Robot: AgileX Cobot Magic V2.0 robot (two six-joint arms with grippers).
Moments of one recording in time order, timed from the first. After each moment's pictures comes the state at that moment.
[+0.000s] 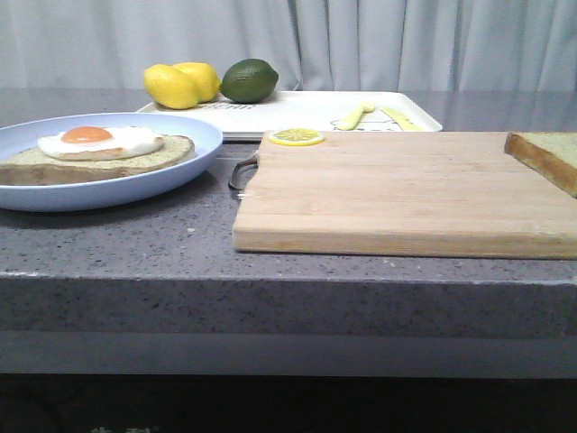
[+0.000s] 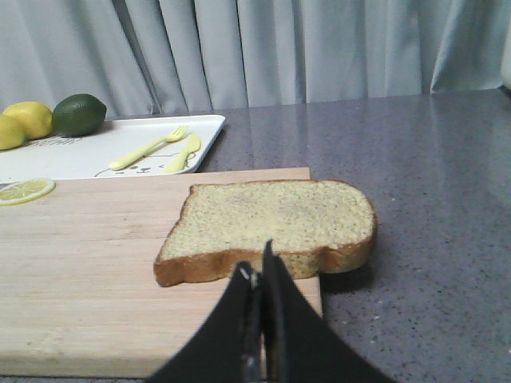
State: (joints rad) left arm -0.09 -0.01 0.00 -0.03 0.07 -0.04; right arm 0.03 -0.01 0.03 0.03 0.04 0.10
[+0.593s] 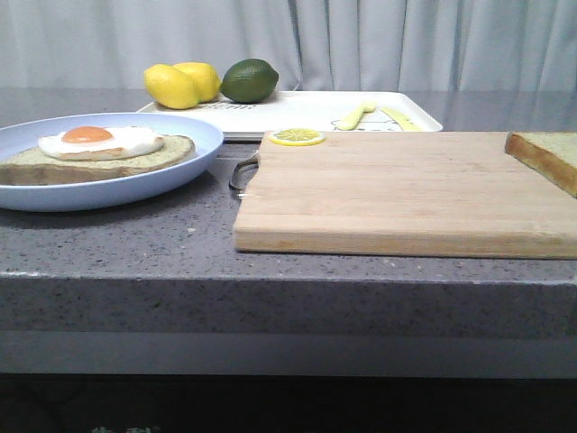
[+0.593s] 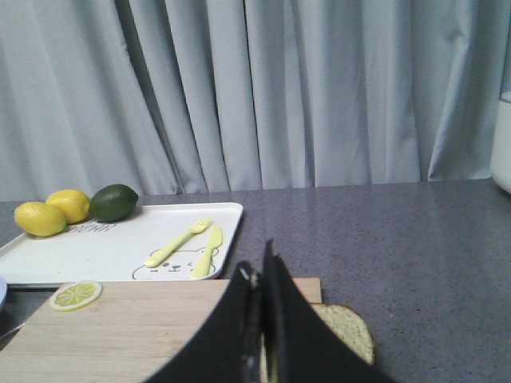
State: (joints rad) left arm -0.09 0.08 -0.48 -0.02 0.29 -0.04; right arm 0.03 0.02 -0.40 0.03 0.35 0.10
